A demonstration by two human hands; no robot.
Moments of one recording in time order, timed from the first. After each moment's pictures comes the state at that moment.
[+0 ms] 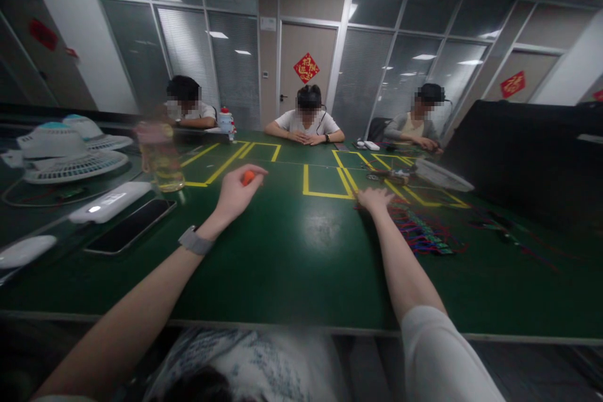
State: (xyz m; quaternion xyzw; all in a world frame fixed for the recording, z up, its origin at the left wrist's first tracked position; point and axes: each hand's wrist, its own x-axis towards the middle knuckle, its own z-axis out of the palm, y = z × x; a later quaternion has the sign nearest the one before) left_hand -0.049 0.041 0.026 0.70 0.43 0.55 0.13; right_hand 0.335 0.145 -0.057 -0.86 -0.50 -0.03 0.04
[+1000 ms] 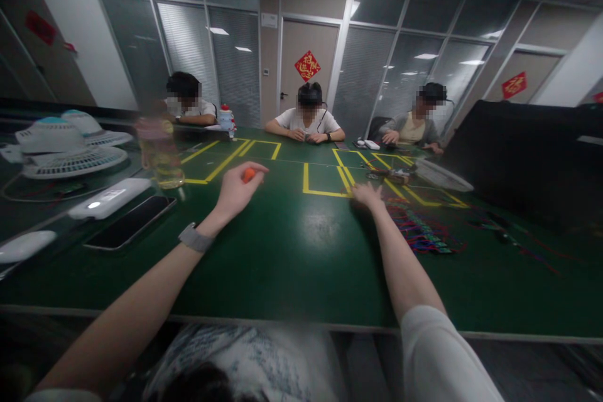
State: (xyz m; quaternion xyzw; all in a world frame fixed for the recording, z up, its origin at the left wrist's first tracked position) left_hand -0.048 0.040 0.027 0.70 0.43 0.55 0.13; right_hand 0.331 0.153 -0.051 -0.78 -0.63 0.01 0.04
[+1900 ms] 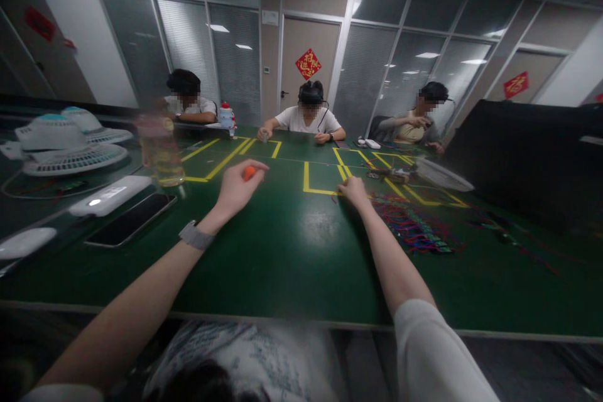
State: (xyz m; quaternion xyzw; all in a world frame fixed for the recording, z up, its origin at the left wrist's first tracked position) left_hand -0.048 0.042 0.027 0.70 0.43 0.55 0.12; right_hand 0.293 0.161 -0.048 -0.74 -0.64 -0.04 0.21
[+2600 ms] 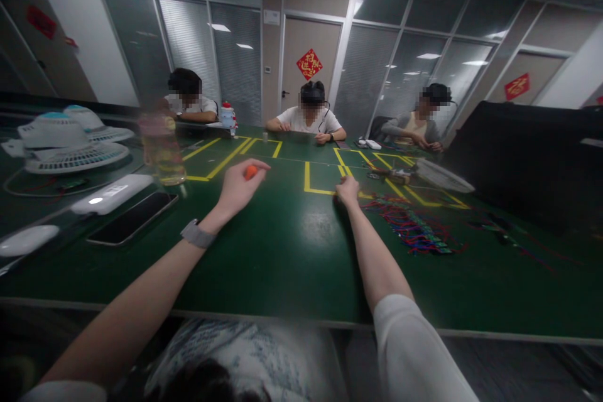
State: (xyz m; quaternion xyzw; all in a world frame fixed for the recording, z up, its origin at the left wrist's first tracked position) left_hand -0.048 0.038 0.030 0.70 0.43 0.55 0.13; right_hand 0.269 0.168 -0.059 -0.77 -0.54 0.00 0.33
